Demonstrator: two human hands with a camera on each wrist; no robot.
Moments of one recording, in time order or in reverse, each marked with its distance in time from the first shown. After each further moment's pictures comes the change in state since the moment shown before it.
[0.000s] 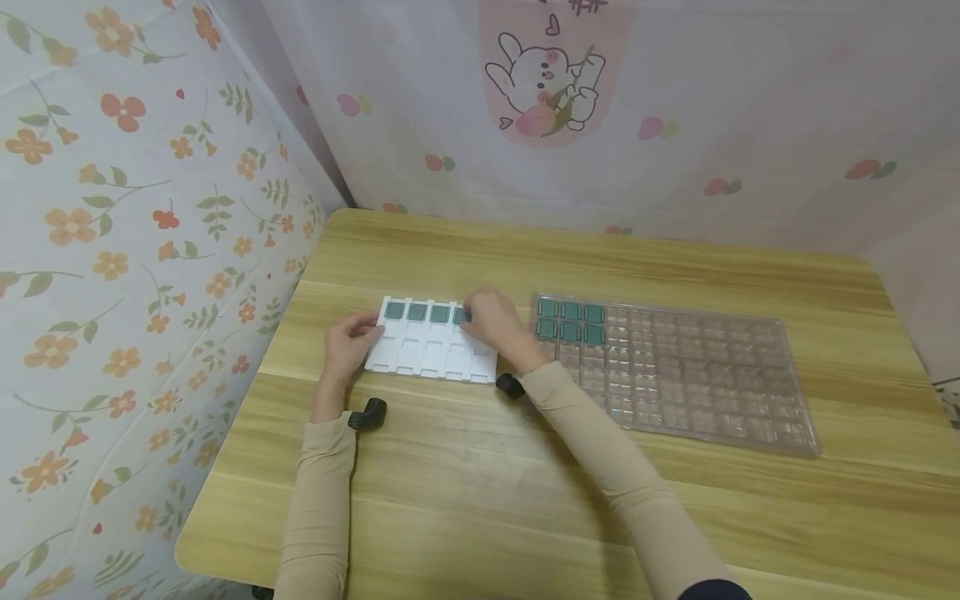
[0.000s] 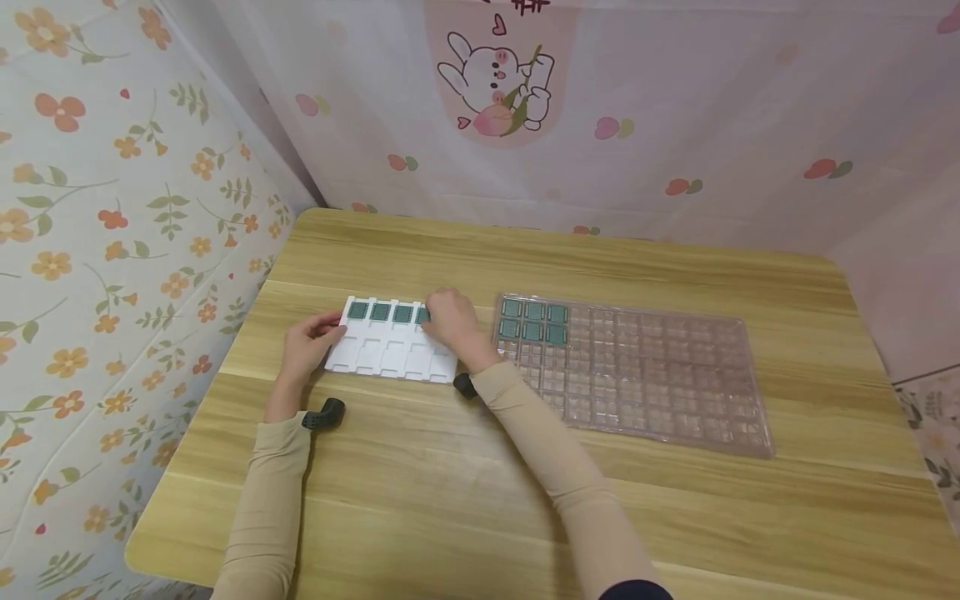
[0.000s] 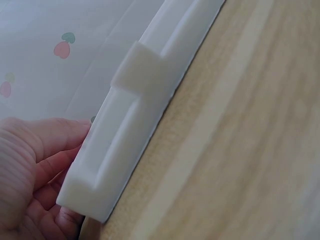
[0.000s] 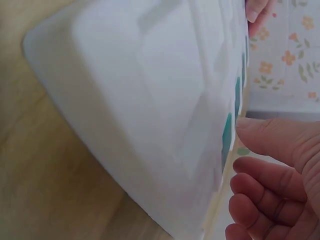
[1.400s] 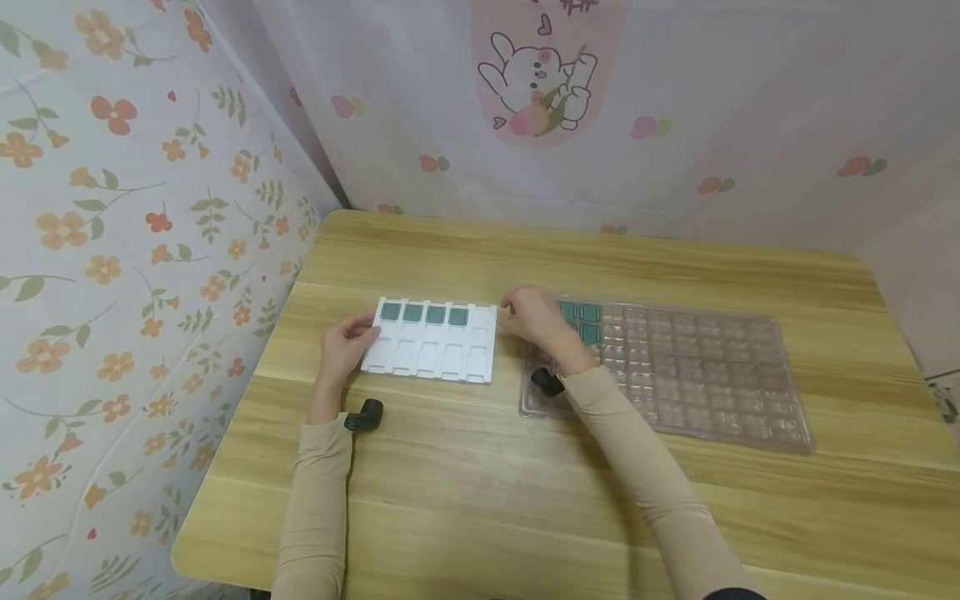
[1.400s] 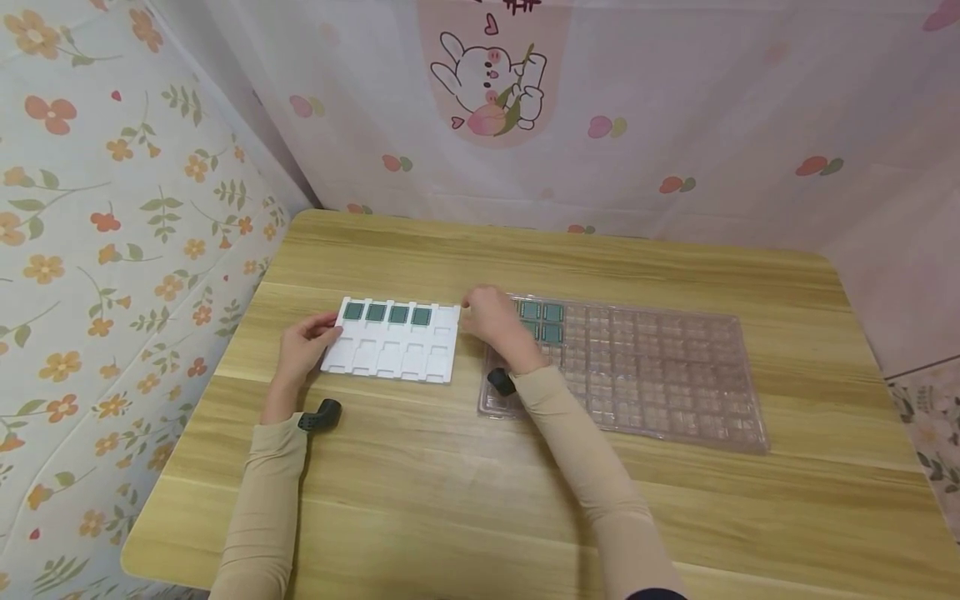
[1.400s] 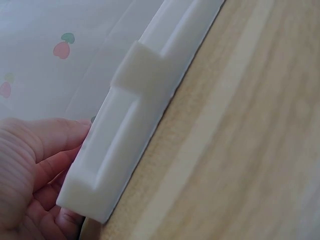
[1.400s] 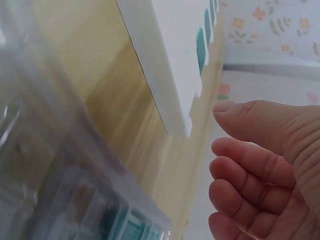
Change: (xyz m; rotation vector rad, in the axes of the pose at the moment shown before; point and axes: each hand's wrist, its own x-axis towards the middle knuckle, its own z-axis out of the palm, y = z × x) left_hand 0.000 0.001 0.001 -0.004 0.008 -0.009; right_hand -0.032 0.047 -0.034 0.084 -0.004 0.022
